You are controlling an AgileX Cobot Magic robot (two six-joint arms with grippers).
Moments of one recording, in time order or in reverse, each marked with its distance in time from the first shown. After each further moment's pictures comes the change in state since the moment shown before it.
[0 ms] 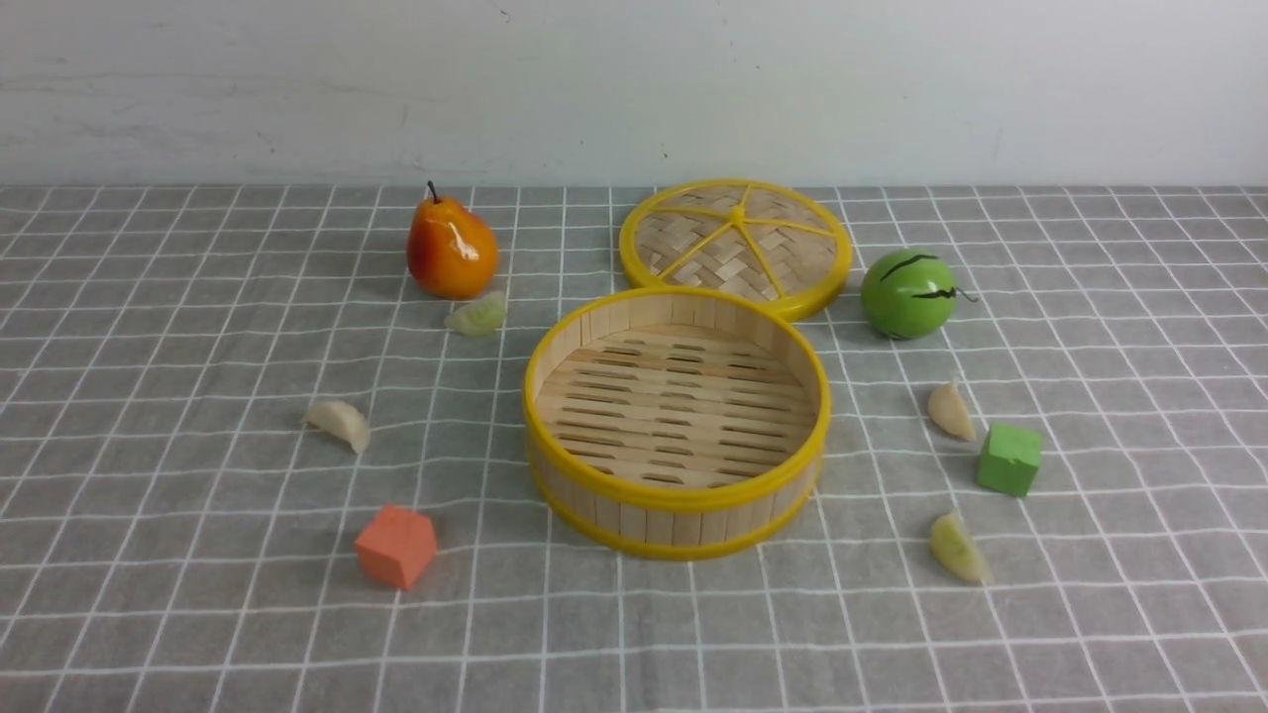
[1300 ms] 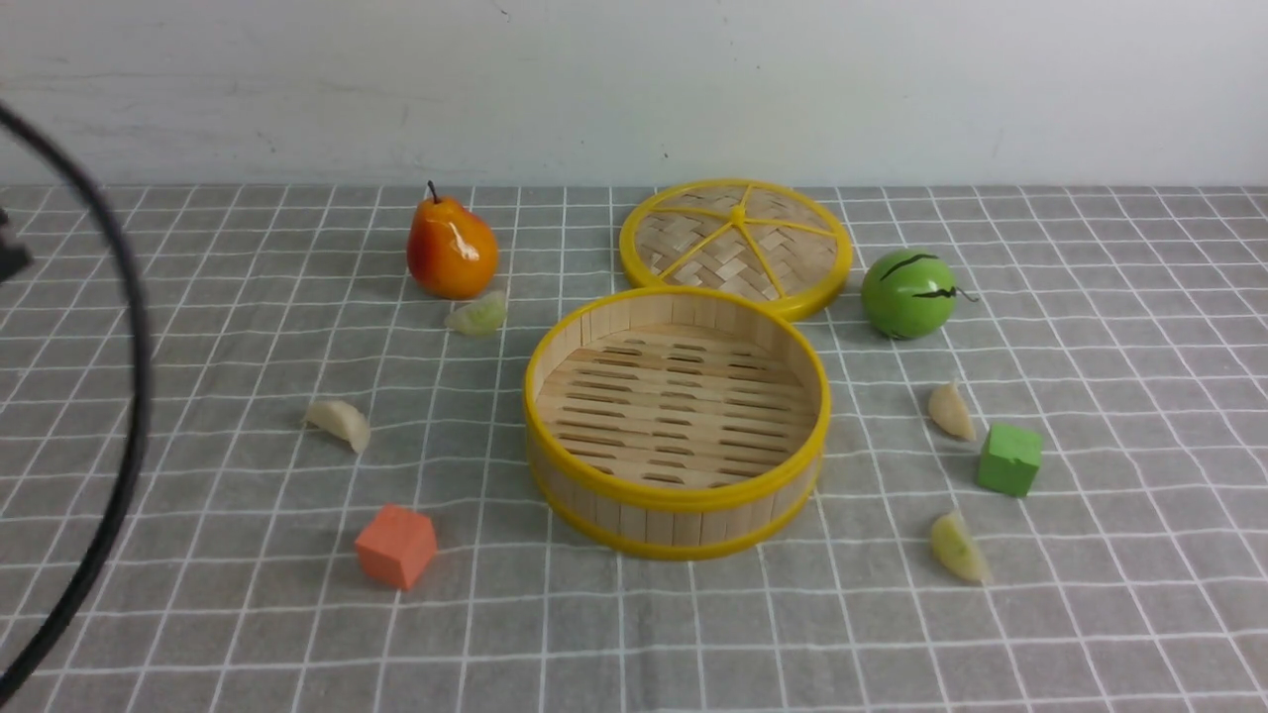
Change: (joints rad) right arm 0.079 0.791 -0.662 0.040 -0.009 -0.040; left arm -0.015 0.861 -0.767 0.161 -0.085 -0.320
